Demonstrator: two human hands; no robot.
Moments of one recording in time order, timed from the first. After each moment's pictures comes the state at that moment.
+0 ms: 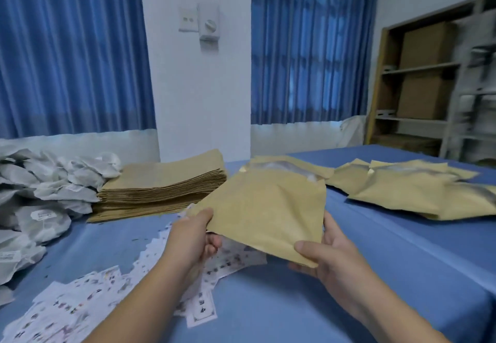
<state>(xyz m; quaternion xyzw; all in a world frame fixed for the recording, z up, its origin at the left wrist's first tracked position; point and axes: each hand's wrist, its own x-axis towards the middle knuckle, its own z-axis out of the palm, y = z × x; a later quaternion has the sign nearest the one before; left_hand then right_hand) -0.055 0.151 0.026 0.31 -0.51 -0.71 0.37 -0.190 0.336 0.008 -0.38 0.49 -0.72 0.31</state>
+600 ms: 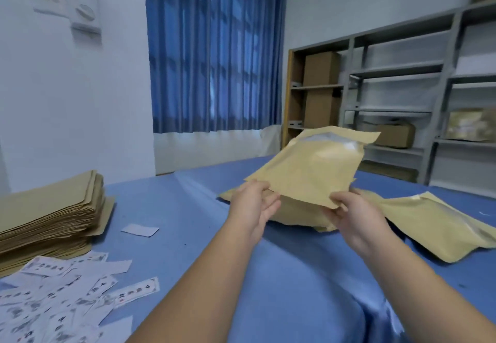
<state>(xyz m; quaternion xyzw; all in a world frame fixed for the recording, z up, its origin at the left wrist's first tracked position) -0.324 0.292 0.088 0.09 -0.45 -0.87 0.19 -0.399 0.455 0.075 -0.11 0.48 -0.87 0.07</state>
